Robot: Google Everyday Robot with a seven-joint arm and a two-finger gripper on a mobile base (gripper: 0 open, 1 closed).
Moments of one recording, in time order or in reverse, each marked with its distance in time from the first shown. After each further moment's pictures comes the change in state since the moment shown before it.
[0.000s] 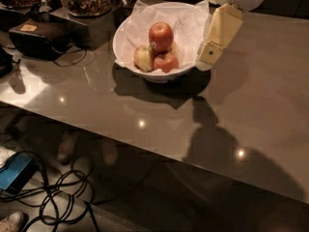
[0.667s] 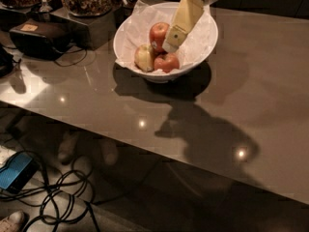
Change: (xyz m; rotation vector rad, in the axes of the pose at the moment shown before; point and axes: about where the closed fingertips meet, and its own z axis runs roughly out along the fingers) arm -0.040 -0.043 0.038 -0.026 -0.037 0.118
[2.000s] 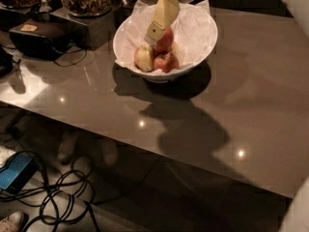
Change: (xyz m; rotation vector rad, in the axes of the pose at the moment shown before) arm -0.031 -0.039 0.033 0.140 0.019 0.120
